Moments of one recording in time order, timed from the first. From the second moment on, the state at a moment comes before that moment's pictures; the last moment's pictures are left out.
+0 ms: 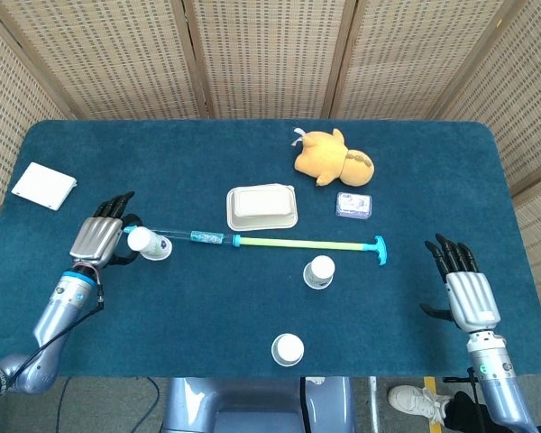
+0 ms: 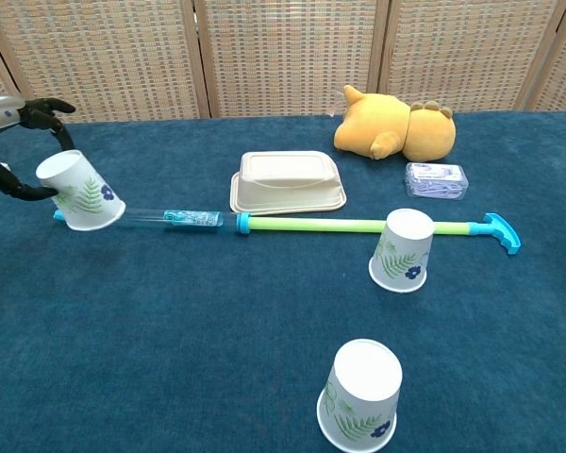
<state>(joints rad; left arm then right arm) -0.59 -1.34 -0.19 -1.52 1.16 1.02 0.20 0.24 -1.26 0.10 -1.57 -1.42 1.33 -0.04</state>
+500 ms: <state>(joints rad) -0.68 -1.37 -0.18 -1.66 1.35 1.01 0.18 0.24 -1.26 0.11 -1.56 -1.40 1.33 -0.04</state>
